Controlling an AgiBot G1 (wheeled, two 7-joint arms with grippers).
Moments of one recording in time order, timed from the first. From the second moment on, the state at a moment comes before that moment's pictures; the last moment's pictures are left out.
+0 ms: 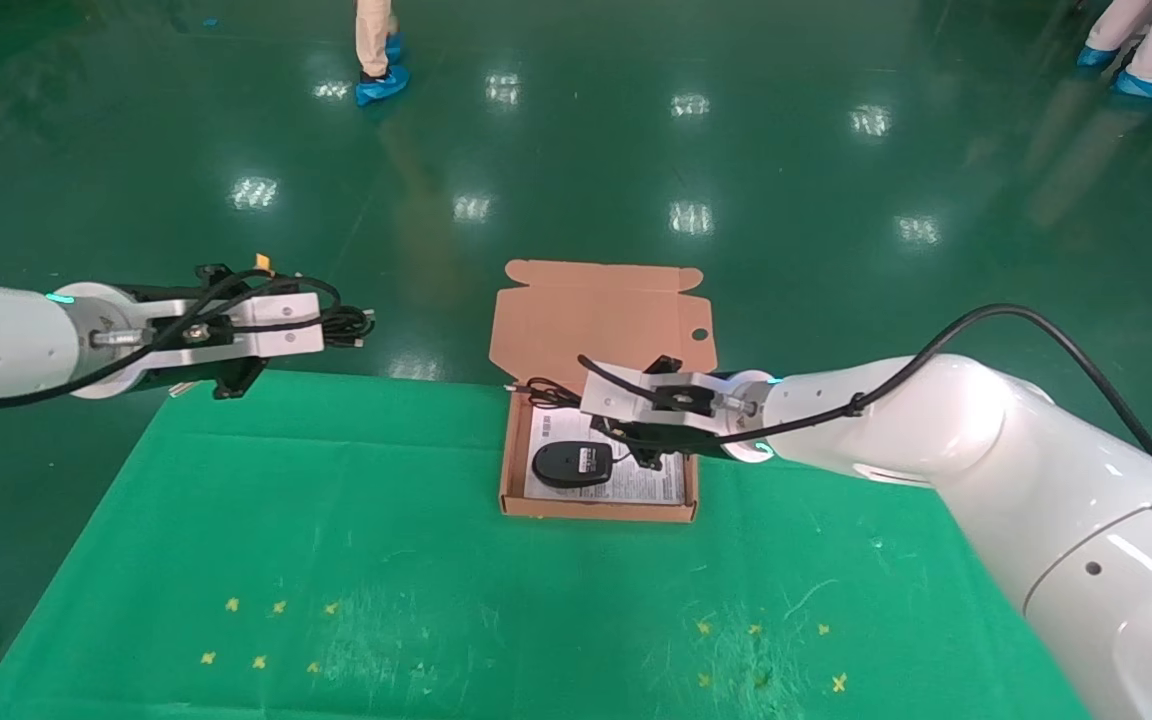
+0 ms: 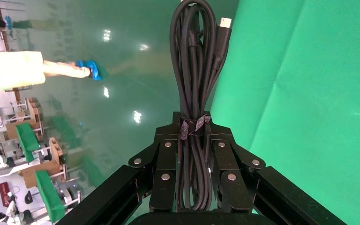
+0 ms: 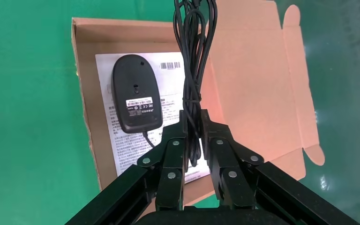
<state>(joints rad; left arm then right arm) -1.52 0.95 0.71 -1.33 2.47 1.13 -0.53 1.59 -1.35 -0.99 0.50 -1.71 -0.66 0.01</state>
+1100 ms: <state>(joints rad) -1.46 1.20 0.76 -1.11 2.41 0.86 -0.39 1.65 -1.07 -0.98 0.75 -1.78 -0.64 0.14</state>
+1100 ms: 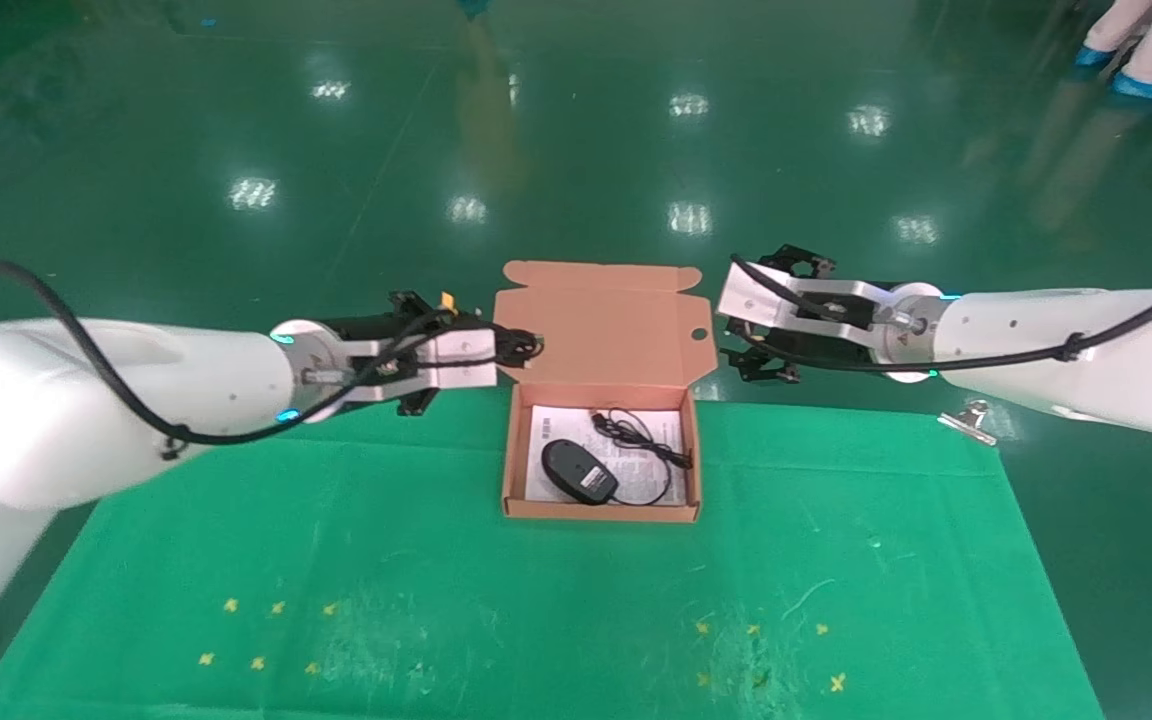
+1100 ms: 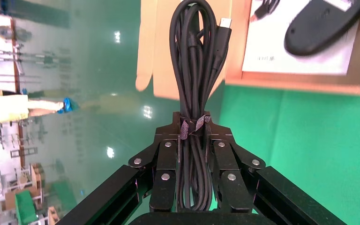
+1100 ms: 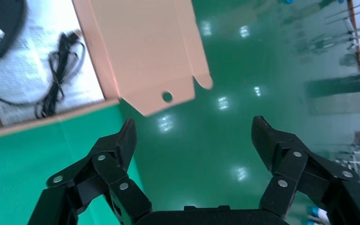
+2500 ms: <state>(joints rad) -1.50 1.37 1.20 -0.80 2.09 0.43 -0.33 1.60 -0.78 -1.01 1.17 -2.00 -0.73 0.50</state>
